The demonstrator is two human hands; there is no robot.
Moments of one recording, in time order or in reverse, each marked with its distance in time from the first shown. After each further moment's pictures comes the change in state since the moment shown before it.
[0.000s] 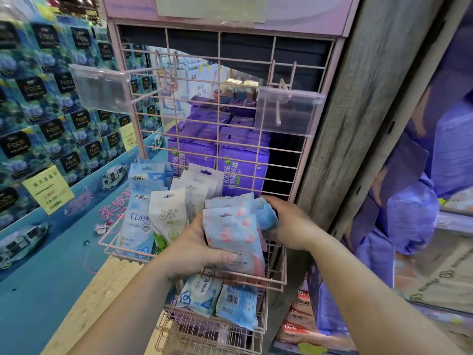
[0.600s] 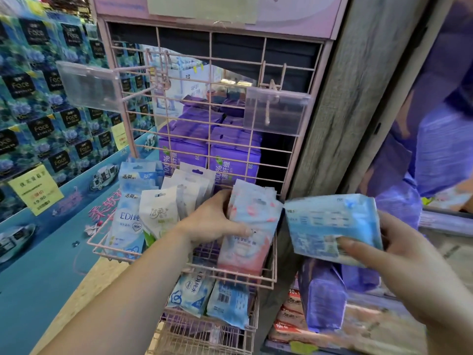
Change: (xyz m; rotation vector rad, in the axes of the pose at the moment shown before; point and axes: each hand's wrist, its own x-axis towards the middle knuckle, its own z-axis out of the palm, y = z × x) left_hand 0.056 0.026 0.016 0.233 -0.086 0.068; right_hand -0.147 0.004 -0.076 0.395 0.371 0.122
